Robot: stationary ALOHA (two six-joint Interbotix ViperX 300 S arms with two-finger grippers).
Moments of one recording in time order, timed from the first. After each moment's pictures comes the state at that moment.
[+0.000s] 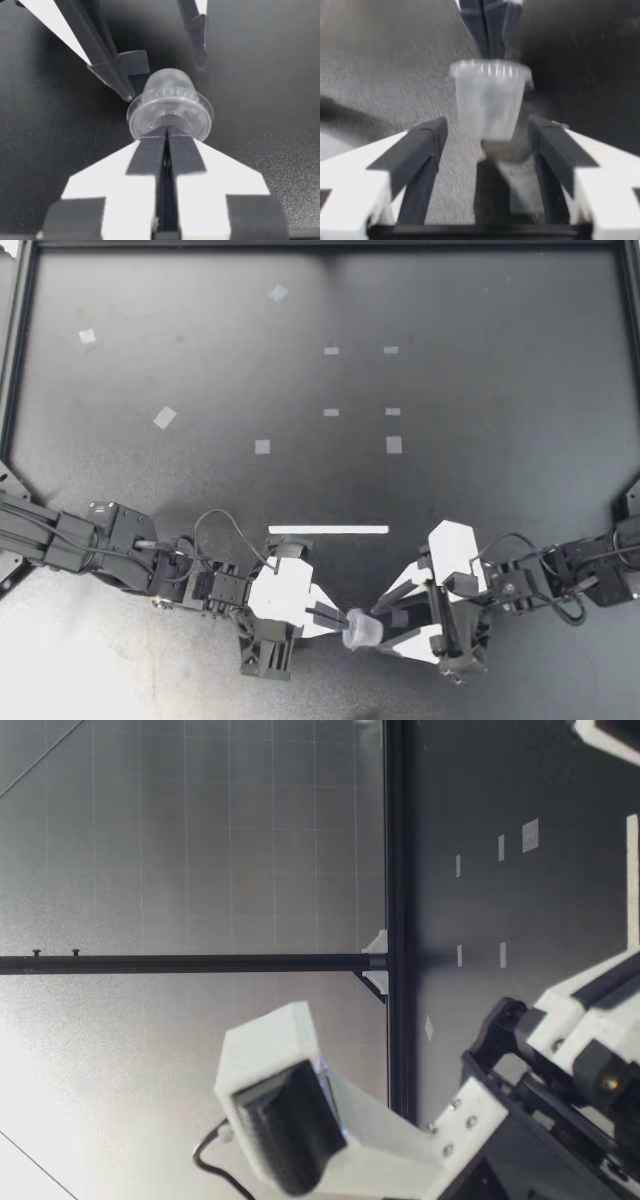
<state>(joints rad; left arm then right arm) -0.25 0.33 0.66 -0.06 -0.40 -0.03 0.25 0.31 0.96 0.00 -0.79 0.44</state>
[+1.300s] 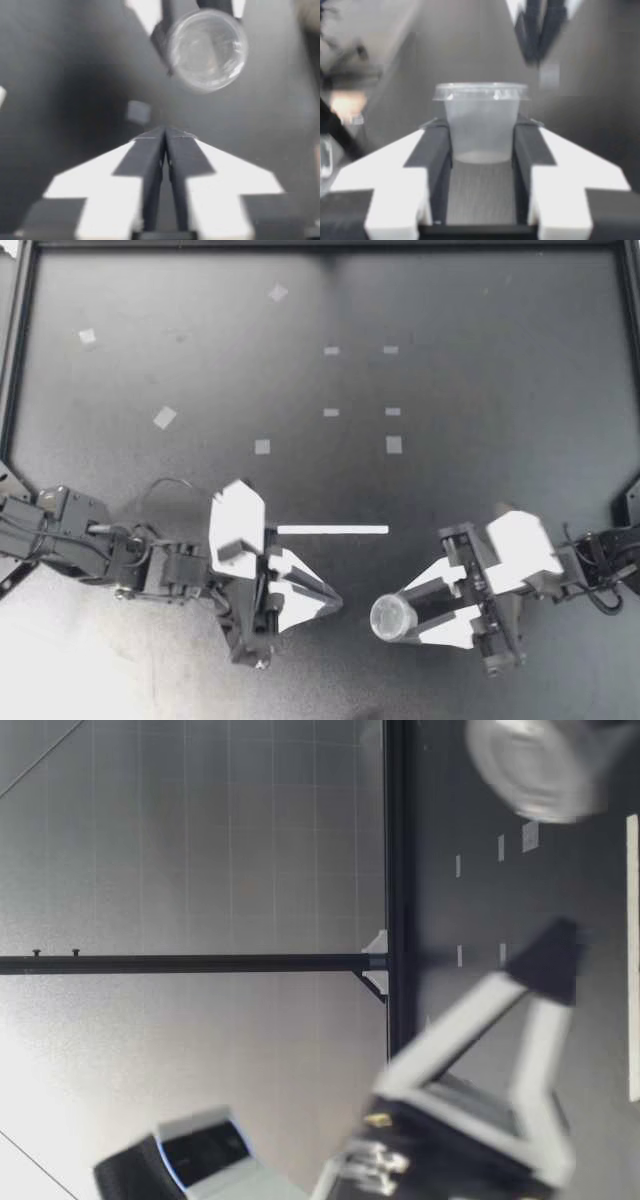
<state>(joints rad) -0.25 0.19 0.80 -0.17 -0.66 -0.56 0.25 0.22 1.10 0.02 -1.20 0.20</state>
